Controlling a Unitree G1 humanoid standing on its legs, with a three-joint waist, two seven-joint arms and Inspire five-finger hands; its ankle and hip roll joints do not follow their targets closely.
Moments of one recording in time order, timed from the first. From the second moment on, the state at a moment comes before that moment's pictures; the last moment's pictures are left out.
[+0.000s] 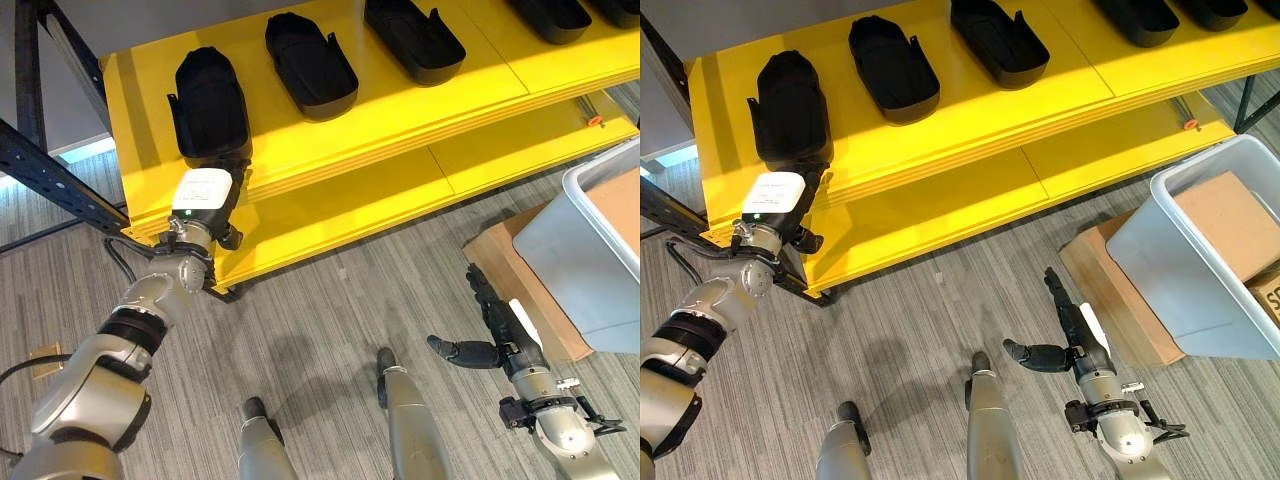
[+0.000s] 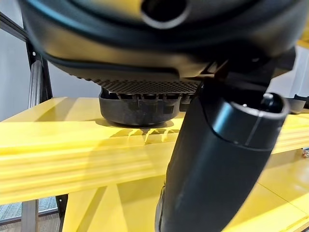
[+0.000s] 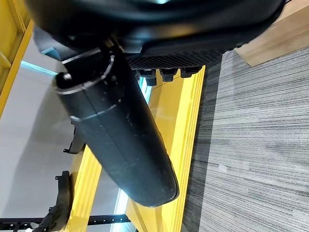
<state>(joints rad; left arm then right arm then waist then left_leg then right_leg) -0.81 0.76 -0.56 0.75 0.52 -0.05 0.29 0.28 -0.58 0.09 -0.06 0.17 -0.23 -0.09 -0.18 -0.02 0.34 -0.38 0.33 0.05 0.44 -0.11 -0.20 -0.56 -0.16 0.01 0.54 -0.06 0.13</state>
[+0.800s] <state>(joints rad) -0.85 0.76 -0.56 0.86 0.47 -0.04 0.27 0.28 -0.58 0.09 -0.06 0.18 -0.23 -0.09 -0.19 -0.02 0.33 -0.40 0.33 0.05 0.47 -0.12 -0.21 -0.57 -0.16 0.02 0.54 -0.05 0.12</state>
